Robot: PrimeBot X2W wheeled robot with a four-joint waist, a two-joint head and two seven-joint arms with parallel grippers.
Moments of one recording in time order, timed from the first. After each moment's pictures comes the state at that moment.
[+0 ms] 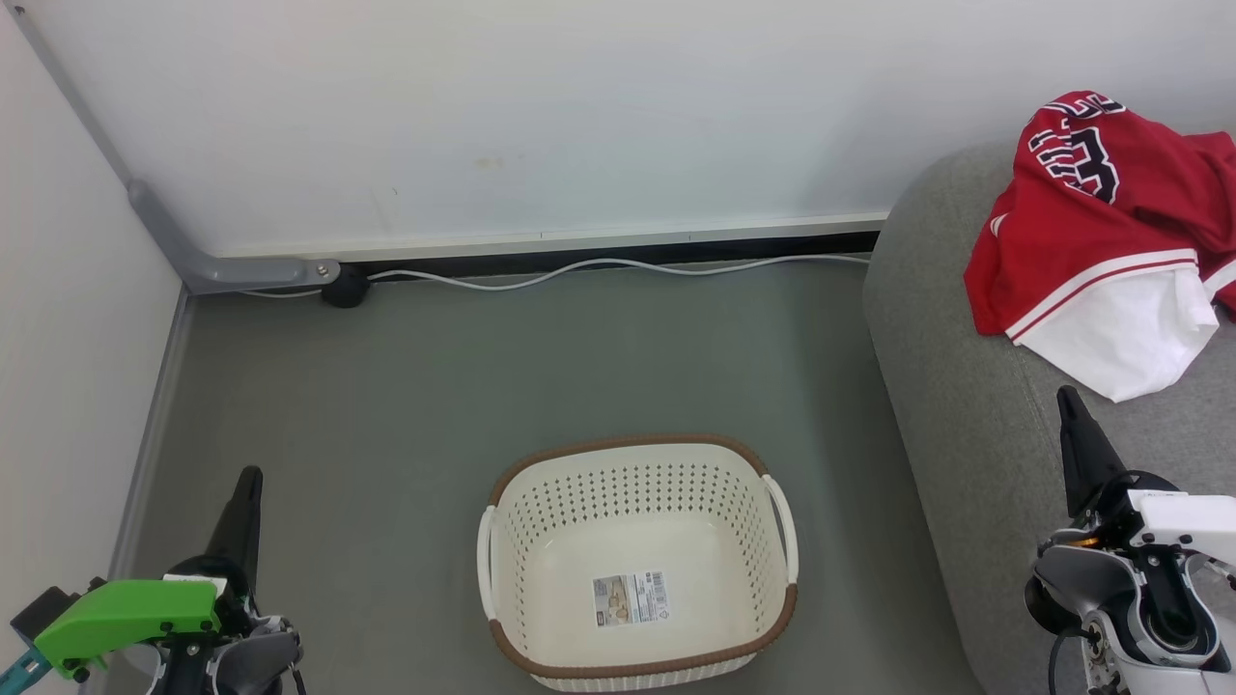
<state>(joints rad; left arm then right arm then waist) -0.06 0.05 0.07 0.28 -1.61 -0.12 0.10 -0.06 -0.05 -0.12 0.28 1.61 0.12 0.09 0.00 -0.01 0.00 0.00</state>
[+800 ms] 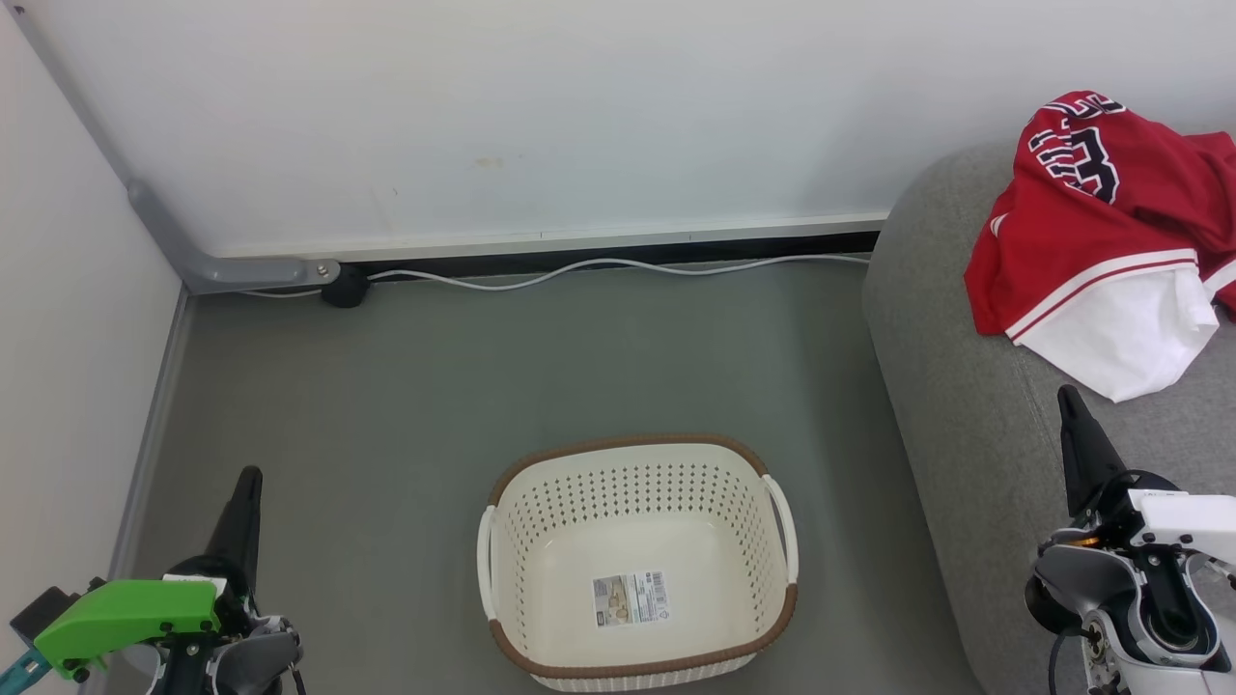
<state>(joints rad) -0.06 0.05 0.07 0.28 -1.61 -0.12 0.10 -0.06 -0.05 -0.12 0.28 1.61 0.12 0.09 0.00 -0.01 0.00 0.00</state>
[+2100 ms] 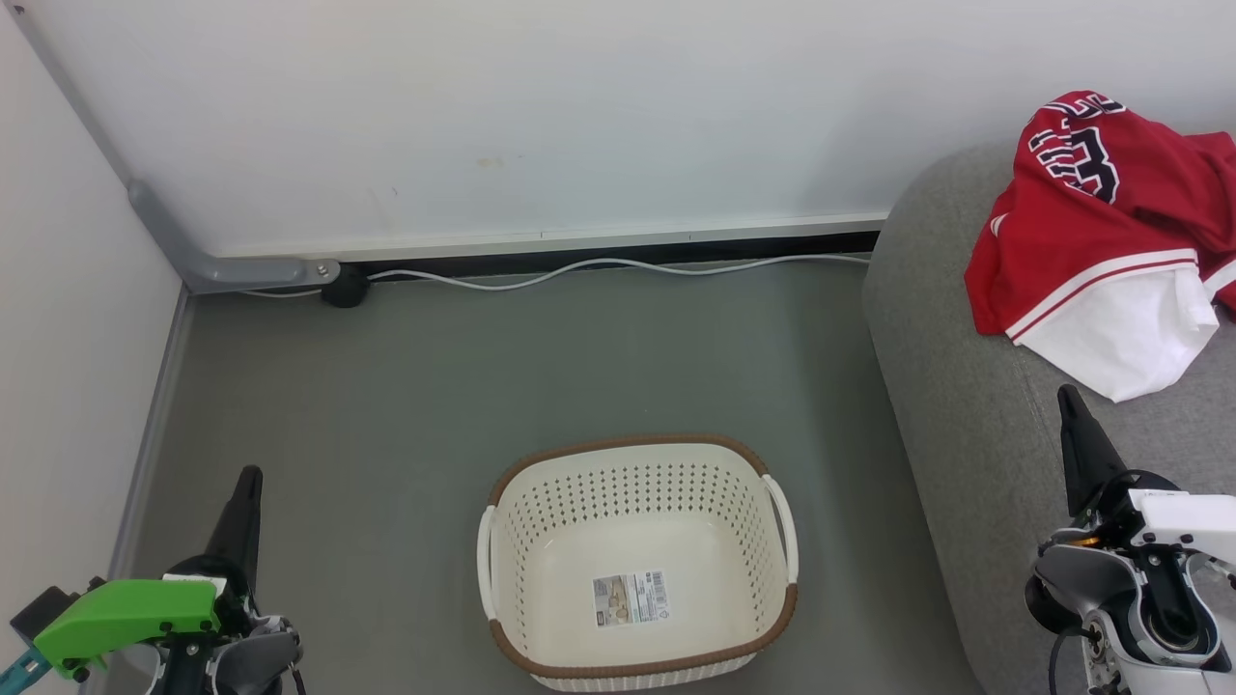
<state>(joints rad) -0.06 0.04 0.07 0.28 -1.61 -0.12 0.10 -0.06 -0.05 -0.12 0.28 1.61 0.12 0.09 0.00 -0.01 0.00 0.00</state>
